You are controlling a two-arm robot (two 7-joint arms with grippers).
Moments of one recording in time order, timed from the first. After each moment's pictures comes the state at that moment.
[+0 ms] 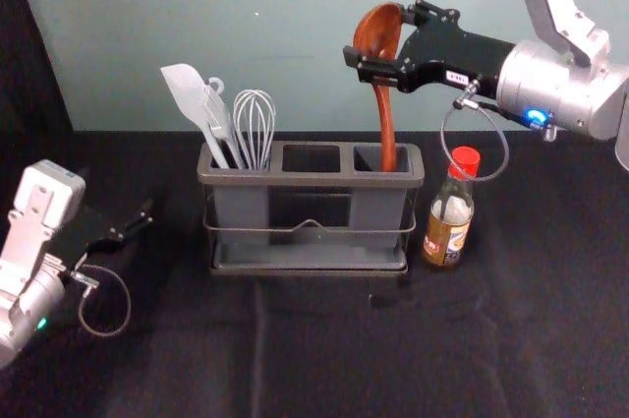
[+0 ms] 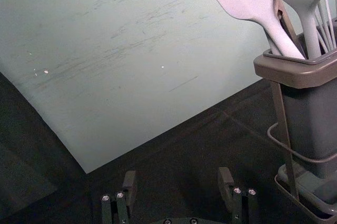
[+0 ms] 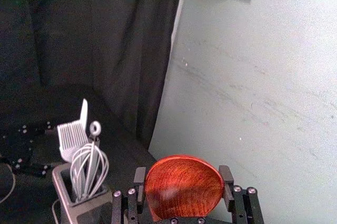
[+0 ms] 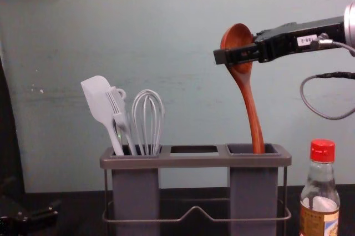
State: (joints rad) left arm -0.20 0.60 0.45 -1.41 -0.25 -0.12 0.03; right arm 0.67 0.50 -0.49 -1.52 0.38 0.30 0.51
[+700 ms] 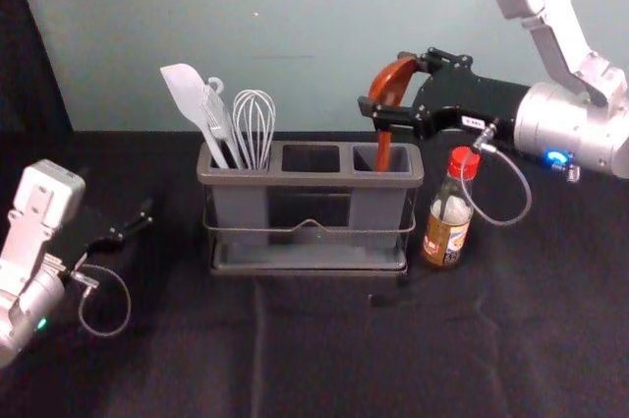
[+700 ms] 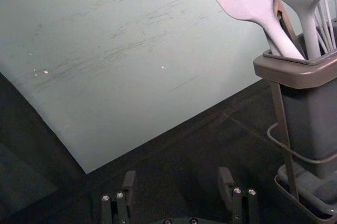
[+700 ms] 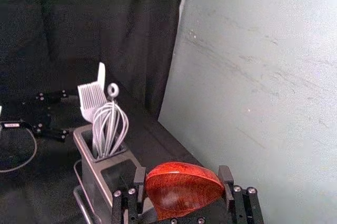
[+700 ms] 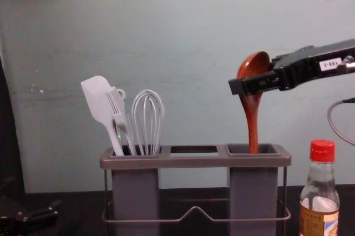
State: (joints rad) left arm -0.20 0.60 0.45 -1.41 -0.25 -0.12 0.03; right arm 0.58 0.59 -0.48 -1.64 0.39 0.38 0.50
